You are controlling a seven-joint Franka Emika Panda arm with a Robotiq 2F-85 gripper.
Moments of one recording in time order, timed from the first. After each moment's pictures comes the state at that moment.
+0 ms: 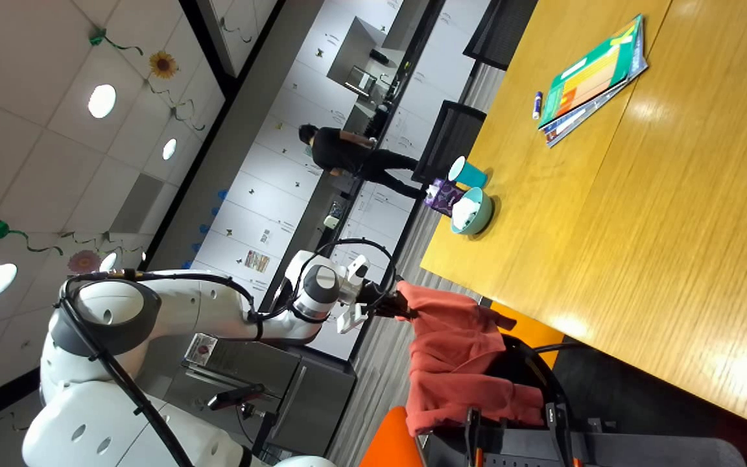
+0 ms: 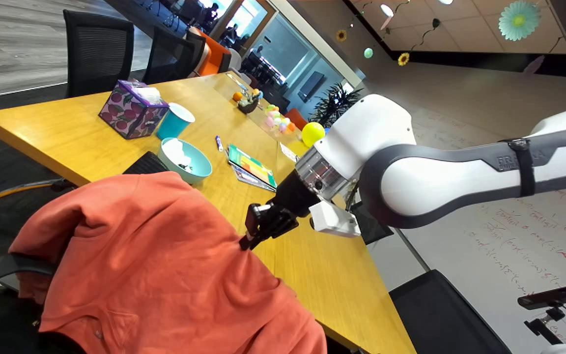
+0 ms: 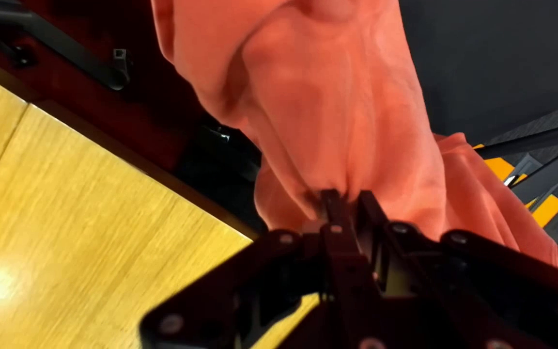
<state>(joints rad) 0.25 0.13 0.25 -2.42 -0.02 2.58 0.44</state>
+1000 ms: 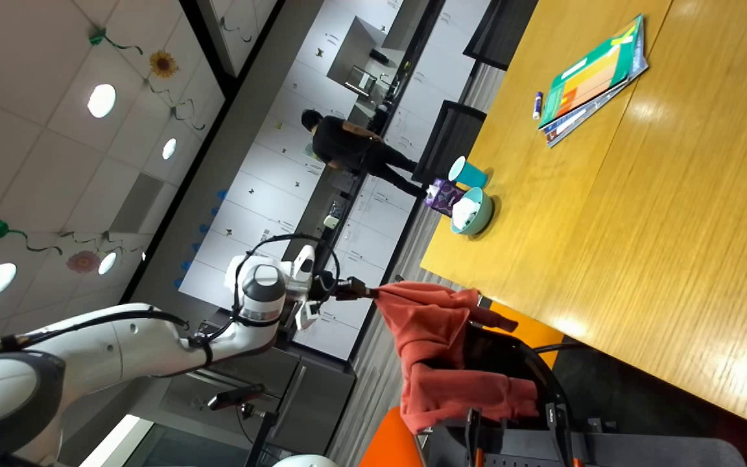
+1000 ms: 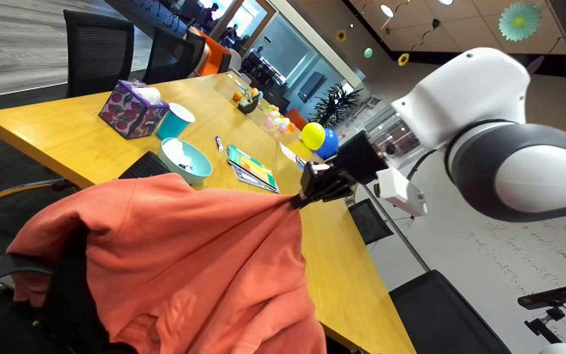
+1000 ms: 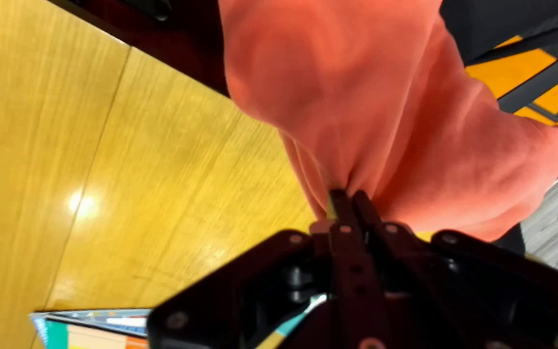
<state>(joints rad) 0.26 -0.24 0.26 -2.51 -0.15 2.47 0.66</state>
